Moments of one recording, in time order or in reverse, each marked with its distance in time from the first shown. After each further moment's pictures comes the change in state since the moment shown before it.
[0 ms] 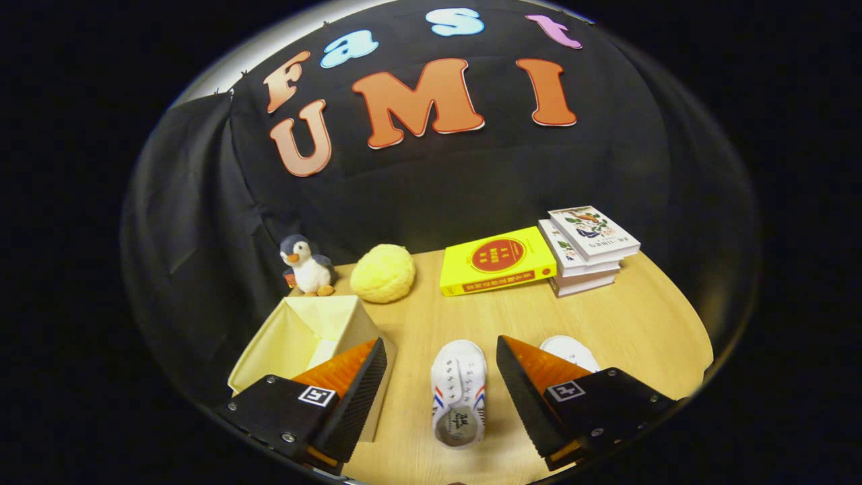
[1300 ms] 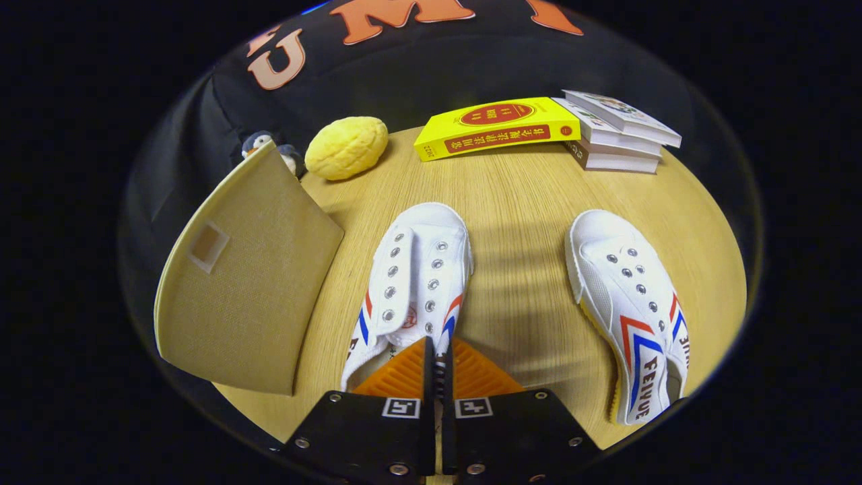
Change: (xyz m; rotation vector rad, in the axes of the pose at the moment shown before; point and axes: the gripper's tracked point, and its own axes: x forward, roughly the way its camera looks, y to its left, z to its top) arm 0.081 -0.028 -0.166 0.042 0.406 0.090
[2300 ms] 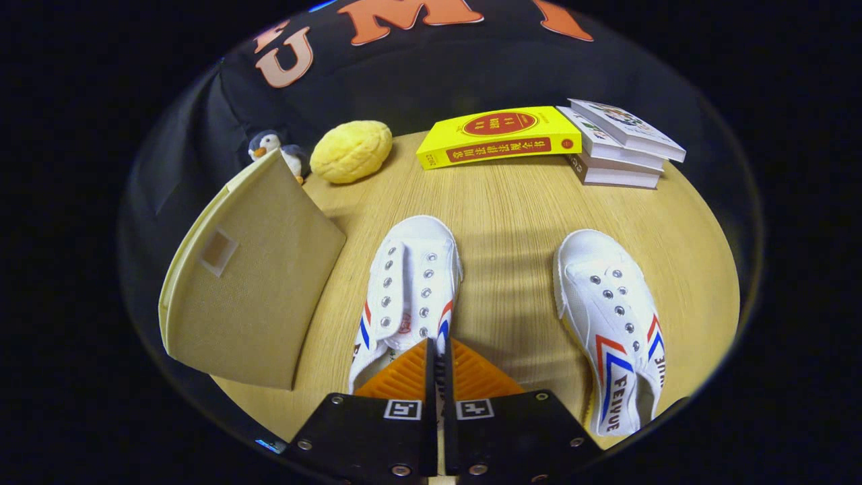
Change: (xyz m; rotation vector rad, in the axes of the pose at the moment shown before) arm -0.012 -0.010 0.008 -0.120 0.041 -0.021
